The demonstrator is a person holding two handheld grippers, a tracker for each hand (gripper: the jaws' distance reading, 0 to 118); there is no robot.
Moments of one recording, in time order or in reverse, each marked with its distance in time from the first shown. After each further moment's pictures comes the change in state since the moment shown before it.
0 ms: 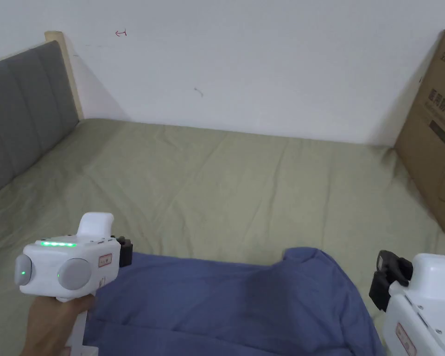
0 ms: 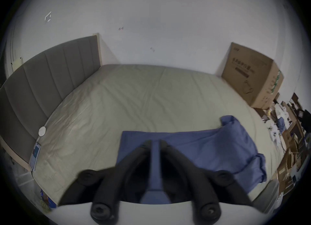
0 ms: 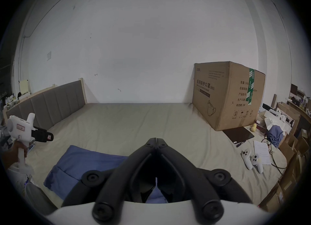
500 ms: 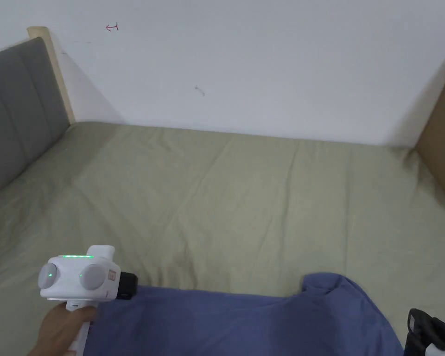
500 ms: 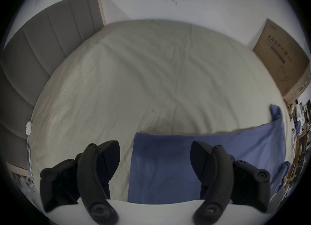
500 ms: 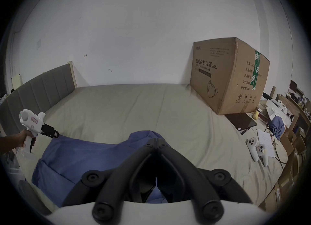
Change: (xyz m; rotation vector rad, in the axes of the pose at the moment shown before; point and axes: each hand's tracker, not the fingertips) left arm -0.056 0.002 -0.198 -0.395 0.132 0.013; right arm 0.004 -0.036 -0.082 -0.175 -0.049 0.003
